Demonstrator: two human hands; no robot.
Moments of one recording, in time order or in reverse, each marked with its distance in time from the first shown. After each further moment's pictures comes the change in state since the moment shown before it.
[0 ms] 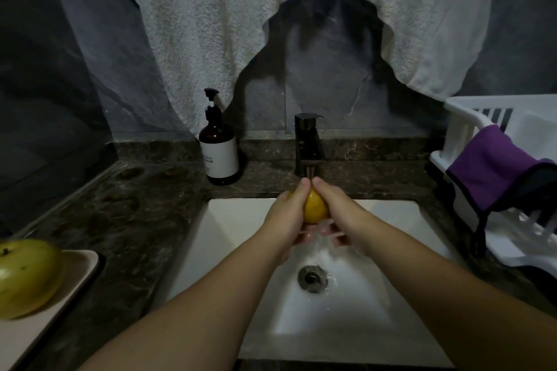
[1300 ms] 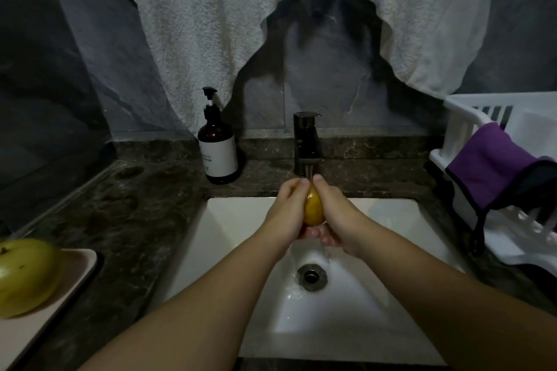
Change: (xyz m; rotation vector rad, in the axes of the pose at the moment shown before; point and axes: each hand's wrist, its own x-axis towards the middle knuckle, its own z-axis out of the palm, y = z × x) left_hand 0.009 -0.004 0.001 0.086 -0.001 0.124; right_hand -0.003 -0.002 0.012 0.109 0.020 -0.023
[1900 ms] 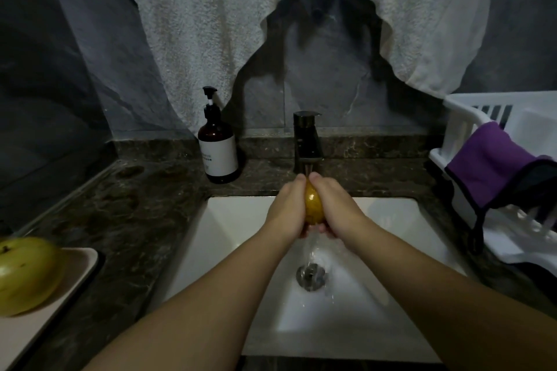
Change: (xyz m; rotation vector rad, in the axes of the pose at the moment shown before) left_hand -0.003 0.004 0.006 0.085 0.045 0.022; right_hand 0.005 0.001 -0.002 -0.052 0.059 -0.102
